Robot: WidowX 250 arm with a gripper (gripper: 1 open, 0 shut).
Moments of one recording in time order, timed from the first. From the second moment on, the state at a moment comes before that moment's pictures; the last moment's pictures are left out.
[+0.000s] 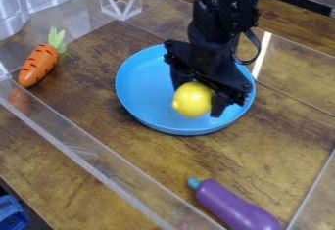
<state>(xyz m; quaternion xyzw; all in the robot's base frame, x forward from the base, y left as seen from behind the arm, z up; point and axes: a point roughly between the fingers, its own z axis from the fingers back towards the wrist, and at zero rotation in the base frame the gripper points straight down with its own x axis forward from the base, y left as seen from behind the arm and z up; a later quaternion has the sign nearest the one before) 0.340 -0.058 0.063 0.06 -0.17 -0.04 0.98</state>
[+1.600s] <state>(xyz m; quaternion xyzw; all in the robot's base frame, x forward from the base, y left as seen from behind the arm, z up) 0.369 -0.033 0.039 0.01 -0.18 -0.05 0.98</state>
